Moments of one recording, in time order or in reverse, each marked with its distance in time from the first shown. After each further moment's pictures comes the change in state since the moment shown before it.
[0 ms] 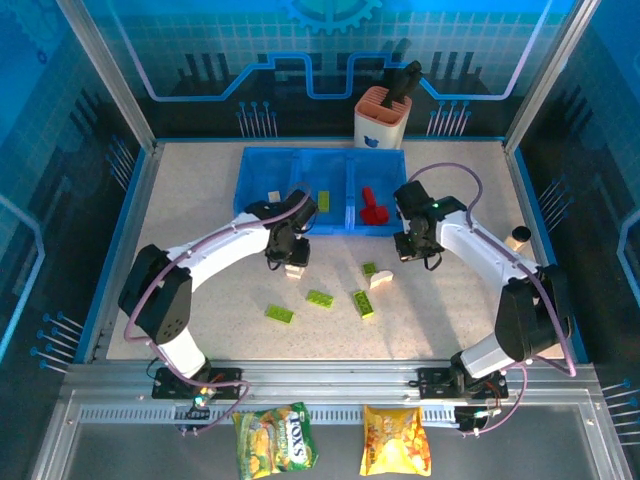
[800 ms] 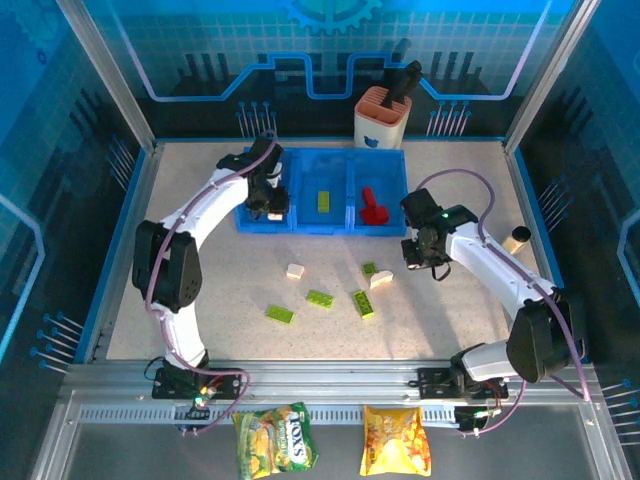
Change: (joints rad) left arm 0.303 0.222 0.380 -0.040 0.067 0.162; right arm 0.009 -0.117 -0.063 -0.060 0.024 0.054
